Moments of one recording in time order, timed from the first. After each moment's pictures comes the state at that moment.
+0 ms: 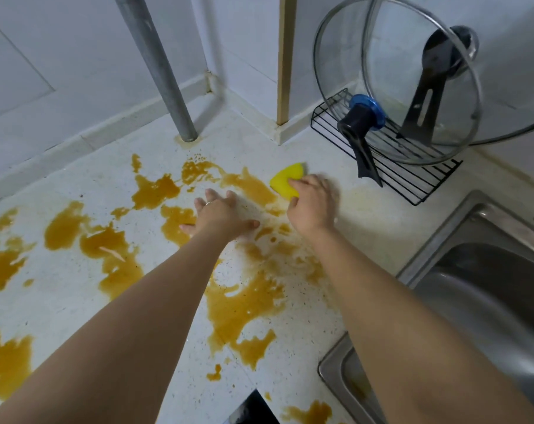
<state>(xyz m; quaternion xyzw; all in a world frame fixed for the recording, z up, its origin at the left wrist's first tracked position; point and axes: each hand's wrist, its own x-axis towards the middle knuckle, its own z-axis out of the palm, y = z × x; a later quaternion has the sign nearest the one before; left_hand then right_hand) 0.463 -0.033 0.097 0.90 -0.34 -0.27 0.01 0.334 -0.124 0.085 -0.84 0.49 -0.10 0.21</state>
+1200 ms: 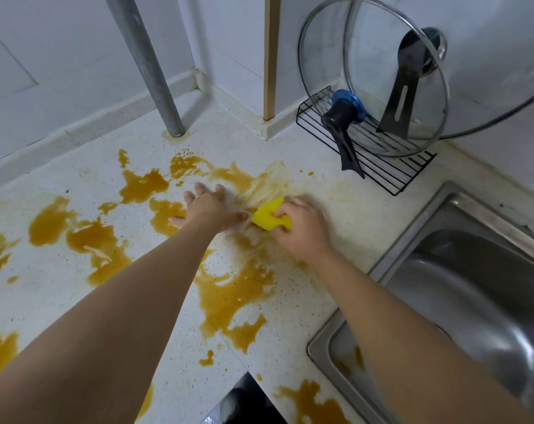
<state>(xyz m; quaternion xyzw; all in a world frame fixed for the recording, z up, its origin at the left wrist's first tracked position) 0.460 -0.028 0.101 0.90 -0.33 -0.29 0.04 0.293 -0.079 0.092 -0.87 0.40 -0.11 0.25</state>
